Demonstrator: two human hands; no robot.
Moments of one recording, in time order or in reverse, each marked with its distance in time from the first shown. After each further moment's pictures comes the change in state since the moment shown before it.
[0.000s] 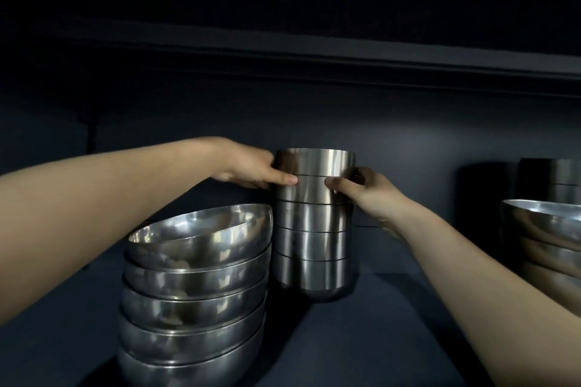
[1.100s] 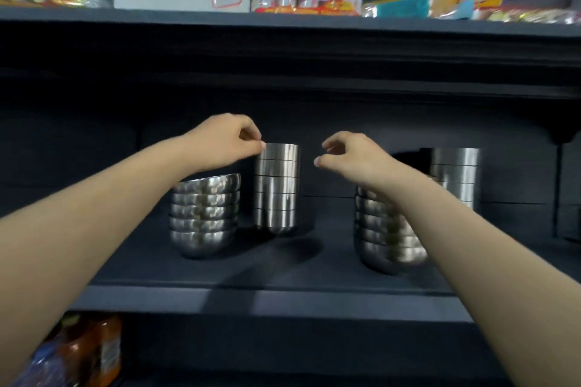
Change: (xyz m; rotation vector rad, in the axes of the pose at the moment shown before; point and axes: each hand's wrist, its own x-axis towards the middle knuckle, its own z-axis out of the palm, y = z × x) left_hand -0.228 0.118 0.069 0.263 0.619 0.166; right_hand -0.188 -0.116 -0.125 -0.422 -0.094 -0.236
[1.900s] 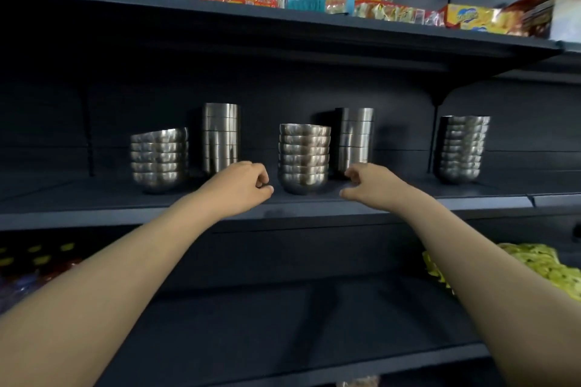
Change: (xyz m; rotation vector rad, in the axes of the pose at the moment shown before) left_hand -0.142 0.107 0.075 0.042 -0.264 0.103; right_hand -0.191 0.053 -0.092 -0.335 -0.198 0.319
